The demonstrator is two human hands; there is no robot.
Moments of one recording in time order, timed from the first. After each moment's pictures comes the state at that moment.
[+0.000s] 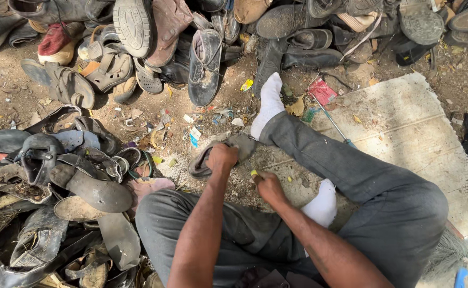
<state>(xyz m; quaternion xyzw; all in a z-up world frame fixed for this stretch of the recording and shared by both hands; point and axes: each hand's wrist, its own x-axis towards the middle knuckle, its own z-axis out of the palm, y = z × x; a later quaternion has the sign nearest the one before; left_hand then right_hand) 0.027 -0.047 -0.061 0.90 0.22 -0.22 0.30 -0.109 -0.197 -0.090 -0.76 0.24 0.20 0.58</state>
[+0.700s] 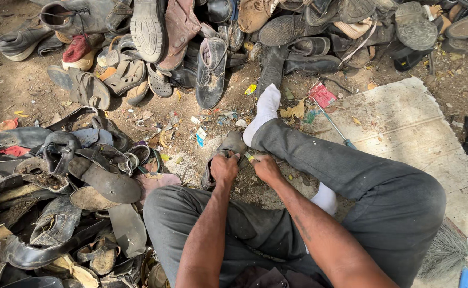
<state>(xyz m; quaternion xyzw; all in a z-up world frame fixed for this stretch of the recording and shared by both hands) -0.032 -0.039 -0.052 0.89 0.21 -0.11 0.39 -0.057 -0.207 -0.121 -0.91 -0.01 0.00 0.42</state>
